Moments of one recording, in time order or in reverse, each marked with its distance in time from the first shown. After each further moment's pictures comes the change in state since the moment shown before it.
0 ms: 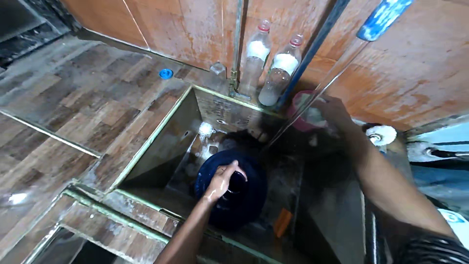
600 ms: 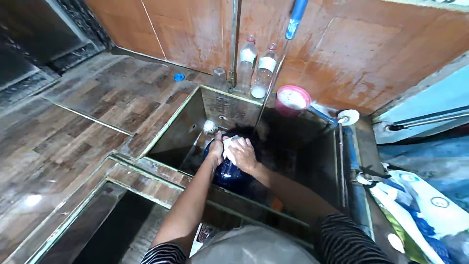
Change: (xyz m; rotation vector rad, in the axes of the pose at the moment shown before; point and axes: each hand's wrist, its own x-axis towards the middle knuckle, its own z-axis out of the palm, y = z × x) left_hand -0.026 0.032 0.017 -0.183 0.447 -0.452; right_hand -0.230 -0.018 0.196 -0.280 0.085 -0.921
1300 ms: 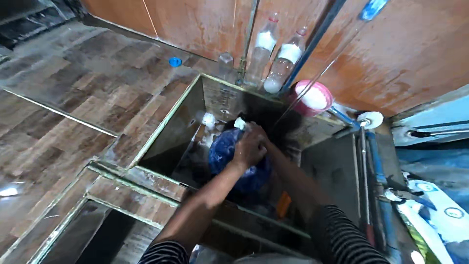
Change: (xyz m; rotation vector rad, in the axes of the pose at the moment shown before) left_hand 0.036 0.002 0.018 1.014 -0.209 0.932; right_hand 0.068 0.114 0.074 0.263 -0.388 0.604
